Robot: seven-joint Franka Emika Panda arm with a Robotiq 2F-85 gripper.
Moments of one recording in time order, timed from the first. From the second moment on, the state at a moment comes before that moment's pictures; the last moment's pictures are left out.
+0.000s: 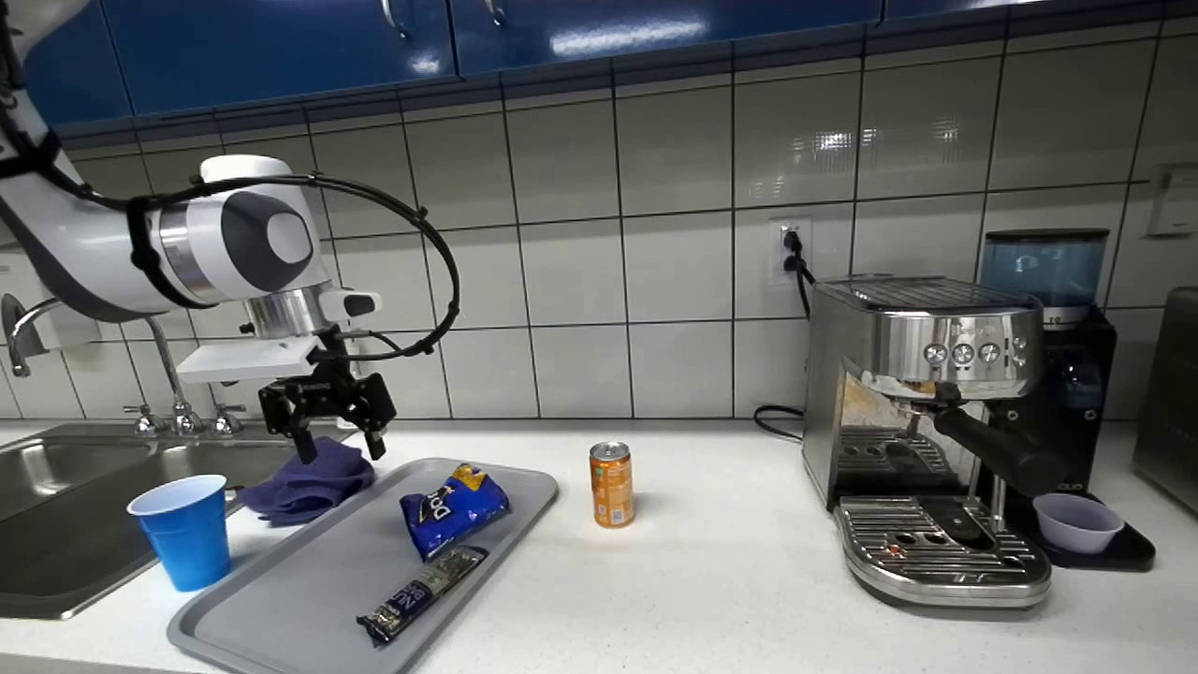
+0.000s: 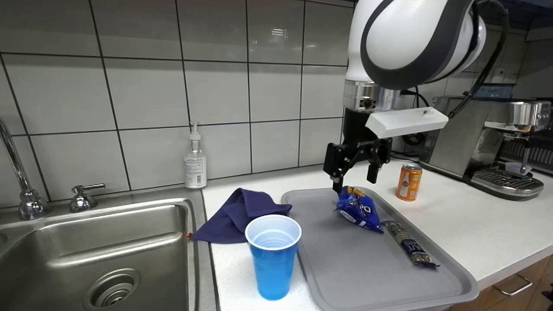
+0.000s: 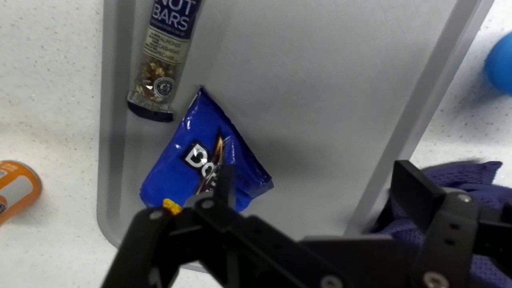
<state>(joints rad) 0.16 0.02 0.08 -2.56 -0.14 2.66 0.20</state>
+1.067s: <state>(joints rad) 0.21 -0.03 0.17 -2.56 -0.14 2.61 0.14</state>
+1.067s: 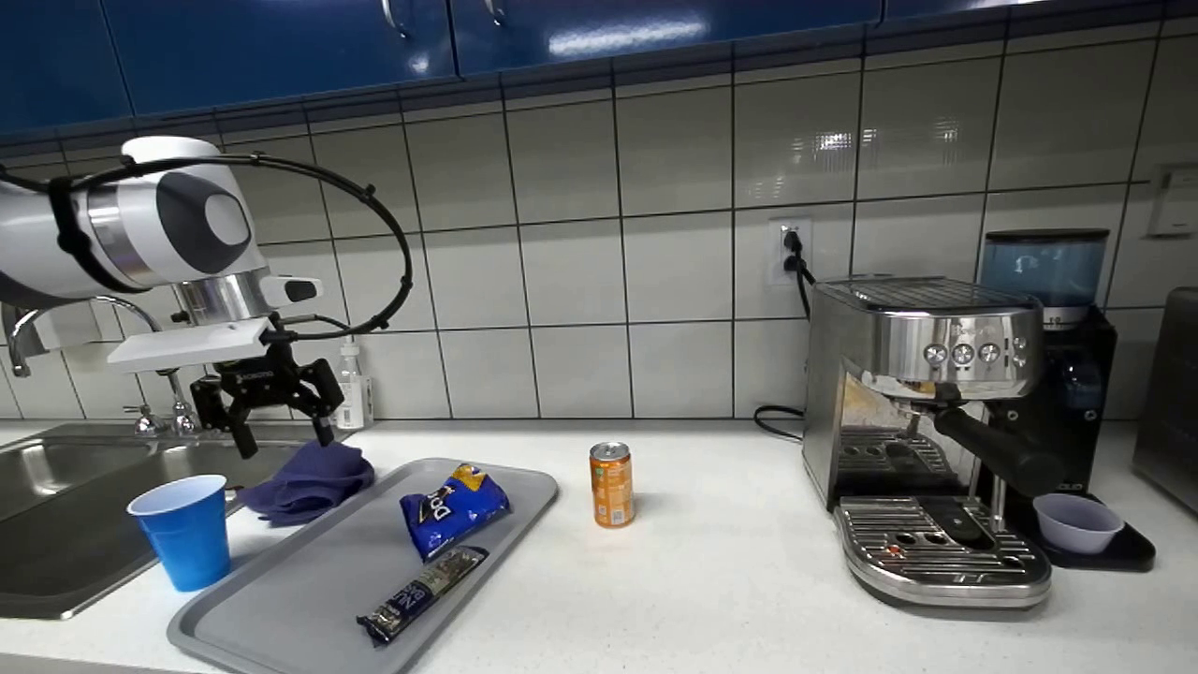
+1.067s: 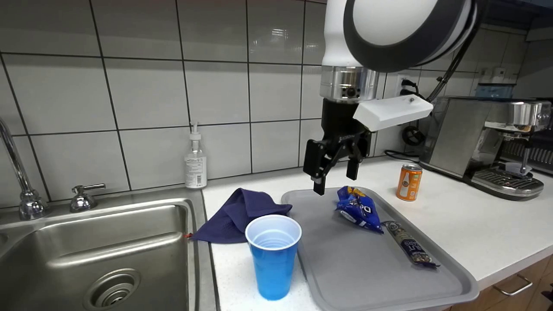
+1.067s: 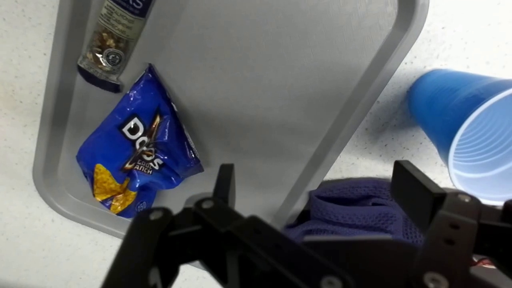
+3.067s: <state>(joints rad) 0.30 0.08 0.26 -2.49 -0.06 2.62 0.15</state>
